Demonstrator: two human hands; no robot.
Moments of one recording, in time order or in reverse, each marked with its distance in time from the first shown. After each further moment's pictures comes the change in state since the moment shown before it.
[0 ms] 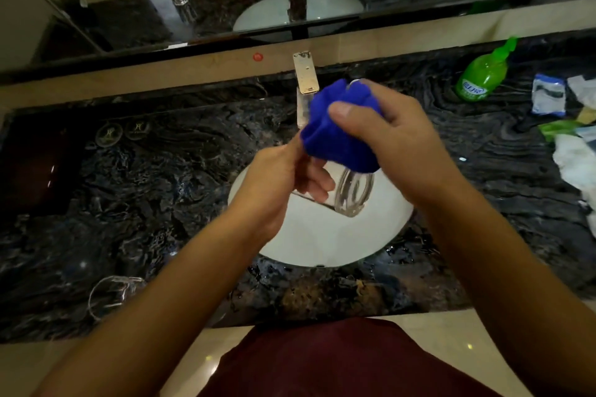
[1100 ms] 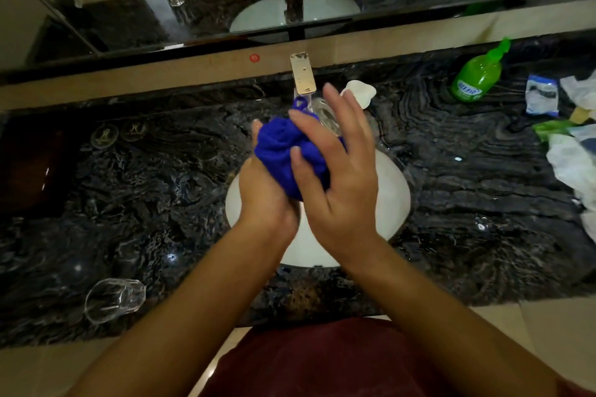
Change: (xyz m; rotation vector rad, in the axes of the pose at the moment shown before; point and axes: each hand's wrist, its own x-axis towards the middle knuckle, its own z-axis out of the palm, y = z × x) left_hand 0.002 -0.012 0.013 -0.585 0.326 -0.087; right_hand -0.020 0.050 0.072 -0.390 0.430 -0.450
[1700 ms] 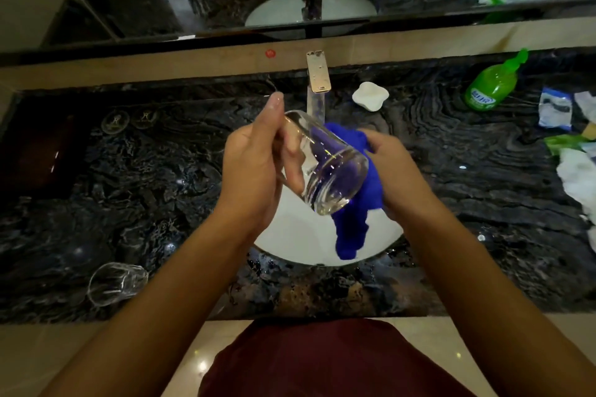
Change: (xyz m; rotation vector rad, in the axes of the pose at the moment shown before) left_hand -0.010 0.035 -0.016 0.284 -0.293 0.350; right_hand 0.036 0.037 -0.028 0.323 -0.407 0.780
